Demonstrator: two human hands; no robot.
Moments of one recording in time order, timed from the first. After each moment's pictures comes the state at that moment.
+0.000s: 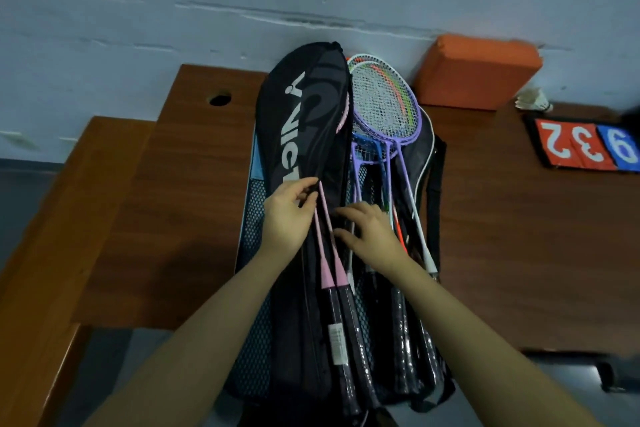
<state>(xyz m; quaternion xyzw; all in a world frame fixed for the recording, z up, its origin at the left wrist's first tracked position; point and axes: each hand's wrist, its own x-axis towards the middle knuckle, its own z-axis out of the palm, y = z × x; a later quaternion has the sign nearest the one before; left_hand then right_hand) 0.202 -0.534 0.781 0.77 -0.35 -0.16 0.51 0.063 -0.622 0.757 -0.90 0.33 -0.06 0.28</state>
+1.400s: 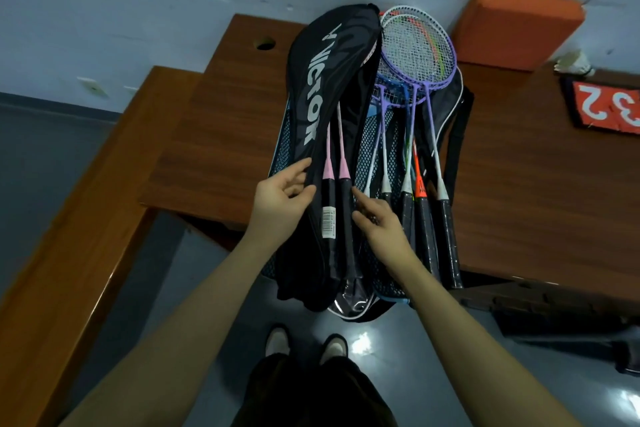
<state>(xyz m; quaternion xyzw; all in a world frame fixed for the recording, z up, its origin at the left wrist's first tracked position) 0.130 -0.382 0.803 0.73 -0.24 -0.29 0.57 -0.014 -0.490 0.761 -0.69 0.38 -0.12 0.60</state>
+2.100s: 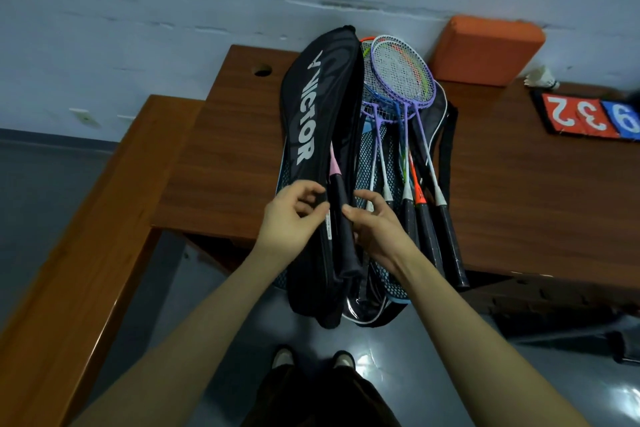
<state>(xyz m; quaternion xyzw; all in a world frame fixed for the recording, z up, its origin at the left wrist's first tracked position) 0.133 -0.357 0.829 0.74 -0.34 -0.26 0.51 0.010 -0.468 0.796 -0.42 0.36 -0.17 0.81</state>
